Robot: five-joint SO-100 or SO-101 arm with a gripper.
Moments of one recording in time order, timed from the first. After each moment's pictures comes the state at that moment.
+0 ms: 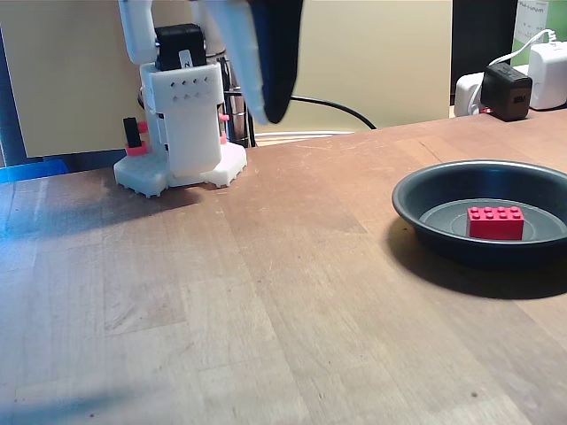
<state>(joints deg) -9.9 98.4 78.6 99.5 -8.3</state>
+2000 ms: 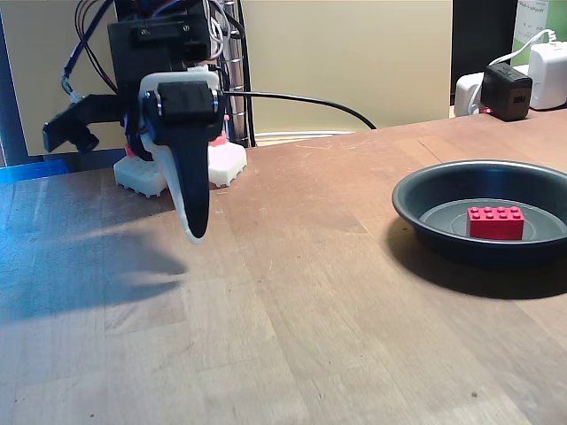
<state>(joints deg) 2.3 186.7 176.3 68.8 -10.5</state>
